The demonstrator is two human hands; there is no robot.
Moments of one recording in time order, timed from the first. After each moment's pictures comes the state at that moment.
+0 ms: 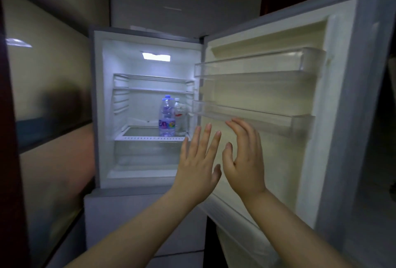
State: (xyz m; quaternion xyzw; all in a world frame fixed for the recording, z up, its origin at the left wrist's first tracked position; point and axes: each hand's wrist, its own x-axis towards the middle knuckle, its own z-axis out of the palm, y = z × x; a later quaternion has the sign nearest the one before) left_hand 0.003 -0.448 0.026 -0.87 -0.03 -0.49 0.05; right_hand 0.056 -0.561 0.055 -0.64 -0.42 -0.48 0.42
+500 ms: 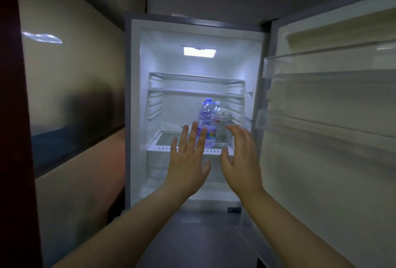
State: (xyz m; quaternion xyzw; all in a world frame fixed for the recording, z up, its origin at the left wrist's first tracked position) left_hand 0.071 -0.193 0.022 -0.89 -0.15 -0.43 0.05; right_hand 0.140 -0.325 0.049 -0.67 -0.47 -0.34 0.47
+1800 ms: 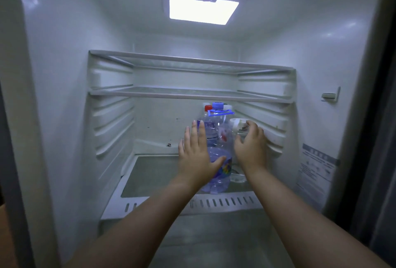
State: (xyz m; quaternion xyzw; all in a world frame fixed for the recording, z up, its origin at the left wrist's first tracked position) left_hand 0.379 0.045 0.030 -0.90 -0.16 -0.39 -0.08; right_hand 0.473 -0.063 0.061 -0.79 -0.23 -0.30 0.48
